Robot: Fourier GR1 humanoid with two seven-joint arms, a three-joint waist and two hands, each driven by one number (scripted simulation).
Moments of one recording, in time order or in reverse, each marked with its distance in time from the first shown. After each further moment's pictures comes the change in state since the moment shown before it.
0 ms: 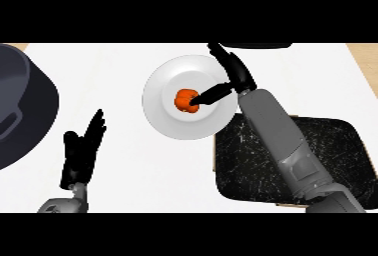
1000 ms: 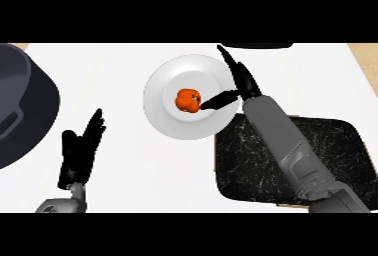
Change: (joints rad) left arm 0.001 -0.003 0.013 -0.018 -0.008 -0.024 0.020; right arm -0.002 -0.017 -0.022 0.148 0.111 -0.137 -0.036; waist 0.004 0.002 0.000
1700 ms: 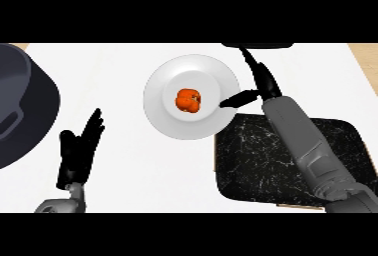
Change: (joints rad) left arm 0.002 -0.006 0.012 -0.007 -0.006 -0.006 0.002; right arm 0.031 -0.088 -0.040 0.030 0.024 0.003 -0.040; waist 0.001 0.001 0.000
